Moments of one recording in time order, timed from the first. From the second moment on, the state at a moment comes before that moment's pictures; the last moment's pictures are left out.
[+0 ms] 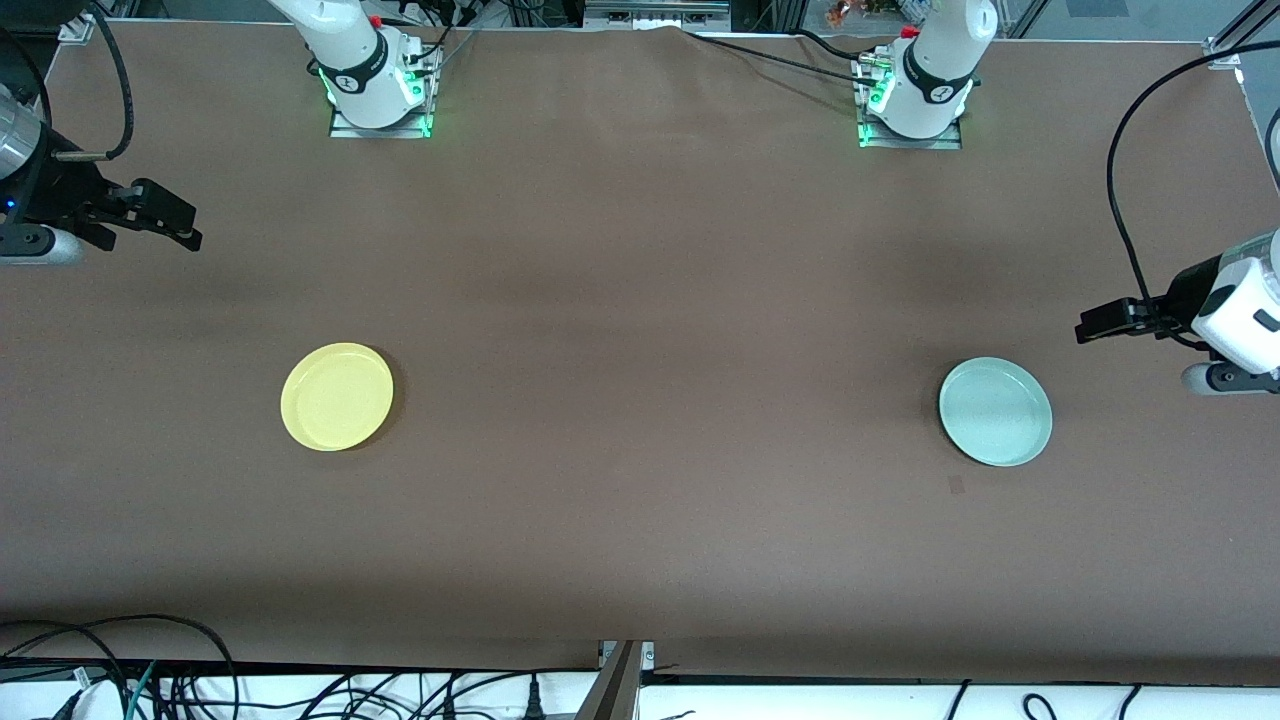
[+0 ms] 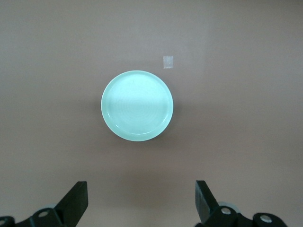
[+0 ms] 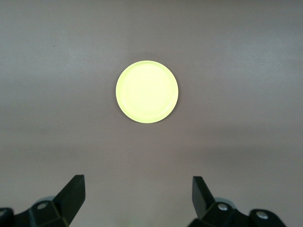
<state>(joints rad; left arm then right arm) 0.11 0.25 -0.04 -1.52 -0.01 1.64 0.00 -0.06 -0.02 0.08 -1.66 0.00 1.62 0.02</state>
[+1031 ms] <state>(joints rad) 0.35 0.59 -0.04 -1.58 -0.27 1.89 0.42 -0.06 -0.02 0.08 -1.66 0.00 1.61 0.02</state>
